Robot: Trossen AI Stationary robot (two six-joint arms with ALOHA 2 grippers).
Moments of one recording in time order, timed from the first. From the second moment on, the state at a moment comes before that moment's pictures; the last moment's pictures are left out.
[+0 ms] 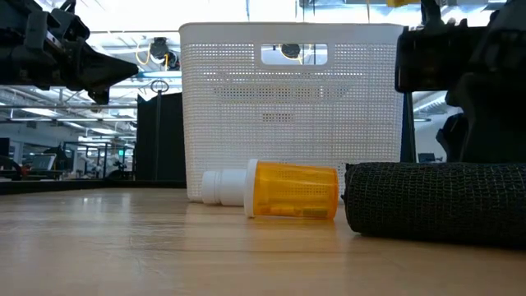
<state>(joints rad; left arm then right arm) 0.10 0.15 0.01 0.21 0.00 -0.07 0.63 1.78 0.93 -0.31 0.30 1.08</state>
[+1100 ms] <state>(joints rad) 0.10 0.15 0.01 0.18 0.00 -0.07 0.63 1.38 0.92 -0.06 0.21 0.07</state>
